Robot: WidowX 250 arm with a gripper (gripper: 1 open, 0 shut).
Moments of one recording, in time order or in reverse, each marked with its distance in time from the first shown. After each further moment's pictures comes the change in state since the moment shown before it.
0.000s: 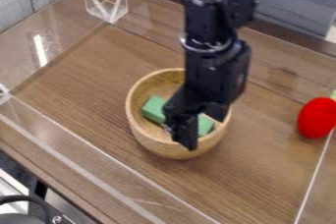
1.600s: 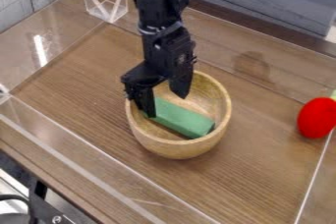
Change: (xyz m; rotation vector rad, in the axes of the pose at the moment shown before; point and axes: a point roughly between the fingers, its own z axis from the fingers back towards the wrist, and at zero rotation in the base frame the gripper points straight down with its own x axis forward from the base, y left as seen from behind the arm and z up) arm -0.076 0.028 -0.029 0.008 -0.006 -0.159
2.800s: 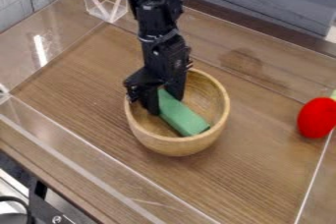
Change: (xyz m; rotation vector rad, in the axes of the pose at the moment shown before) arm -0.022 0.011 -0.022 0.013 -0.015 0.021
